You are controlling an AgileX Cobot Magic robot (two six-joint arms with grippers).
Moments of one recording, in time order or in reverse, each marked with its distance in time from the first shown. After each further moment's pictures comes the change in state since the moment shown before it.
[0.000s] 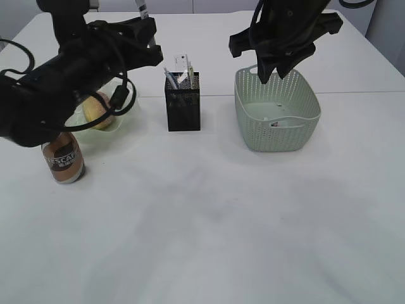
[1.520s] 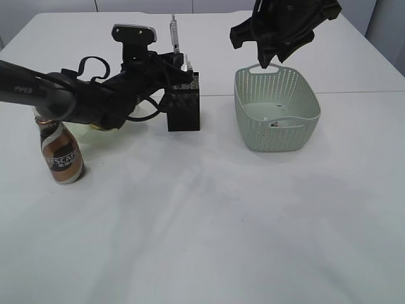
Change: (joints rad) left arm 0.049 0.501 -0.593 0.038 0.254 -0.029; right arm 0.000 0.000 0.000 -0.082 -0.105 -0.002
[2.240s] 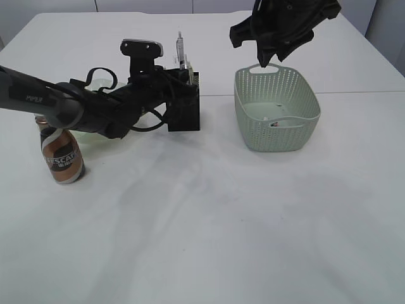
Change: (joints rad) left arm 0.000 0.048 -0.016 0.041 0.039 -0.053; right arm 0.000 0.000 0.000 -0.002 -0.010 0.000
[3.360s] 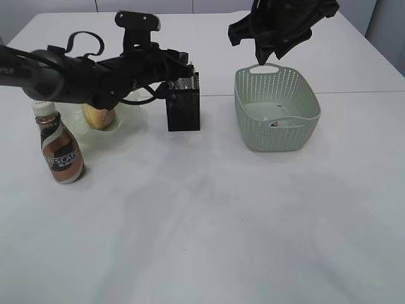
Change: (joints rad) left arm 0.000 -0.116 -0.005 0.057 0.172 -0.004; right arm 0.000 0.000 0.000 0.000 -0.021 0.000
